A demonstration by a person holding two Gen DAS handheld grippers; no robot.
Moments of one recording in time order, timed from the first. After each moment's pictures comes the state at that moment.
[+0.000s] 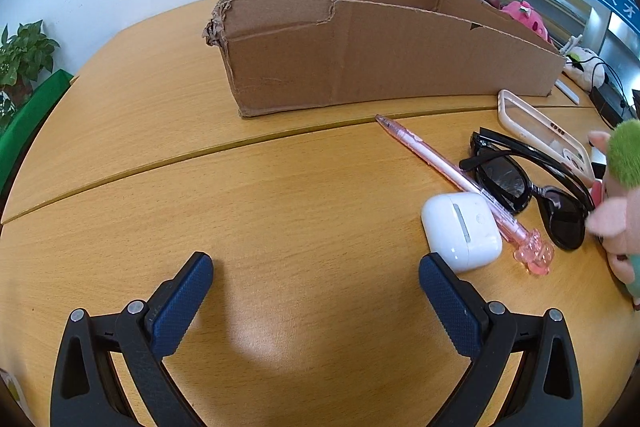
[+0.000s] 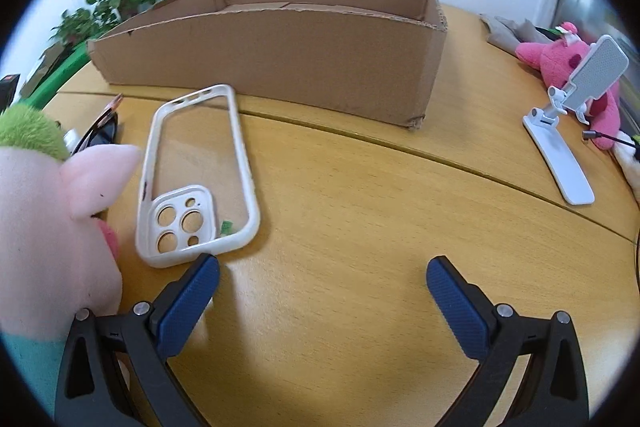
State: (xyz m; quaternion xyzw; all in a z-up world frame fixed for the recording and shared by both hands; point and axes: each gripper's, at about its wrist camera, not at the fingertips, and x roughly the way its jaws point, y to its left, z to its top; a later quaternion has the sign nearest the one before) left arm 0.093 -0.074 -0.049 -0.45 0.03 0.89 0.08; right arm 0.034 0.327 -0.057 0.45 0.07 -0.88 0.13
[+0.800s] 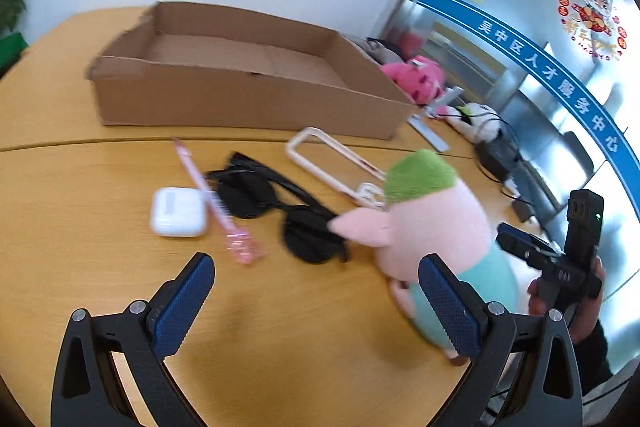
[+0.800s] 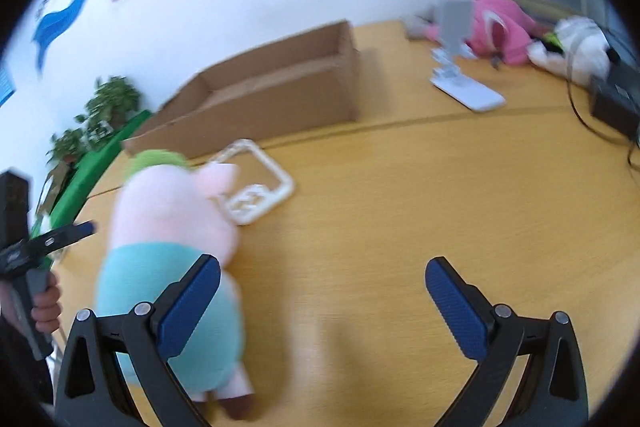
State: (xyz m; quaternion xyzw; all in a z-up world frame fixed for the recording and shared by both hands) left arm 0.169 0.030 0.015 -0.41 -0.13 0.88 0.22; right arm 0.177 0.363 0.002 0.36 -0.10 -0.92 0.11
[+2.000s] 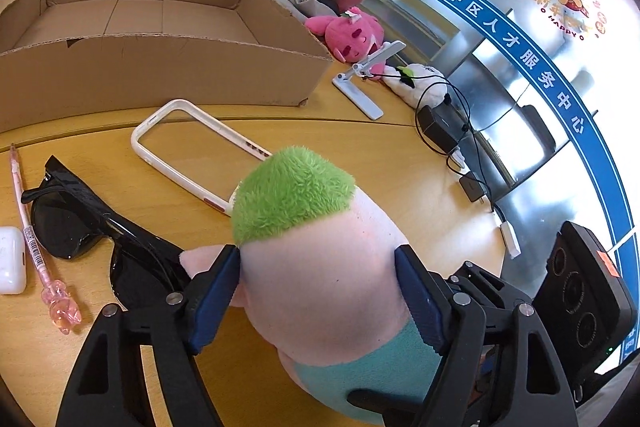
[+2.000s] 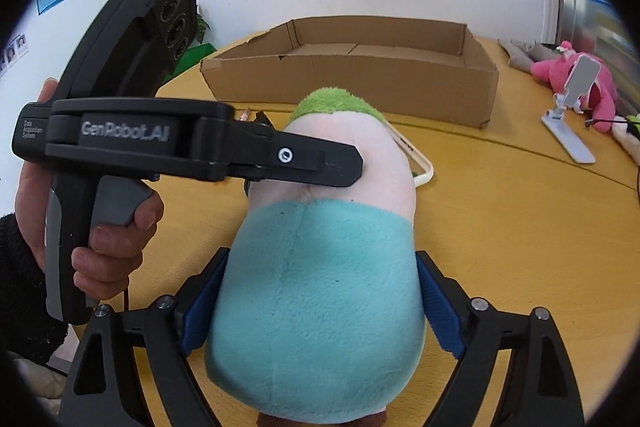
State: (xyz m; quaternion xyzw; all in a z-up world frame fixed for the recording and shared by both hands) left arm 0.115 0.130 -0.004 -0.45 -0.14 0.81 0.33; right arm 0.169 0.272 -0.009 0.40 0.01 -0.90 0.19
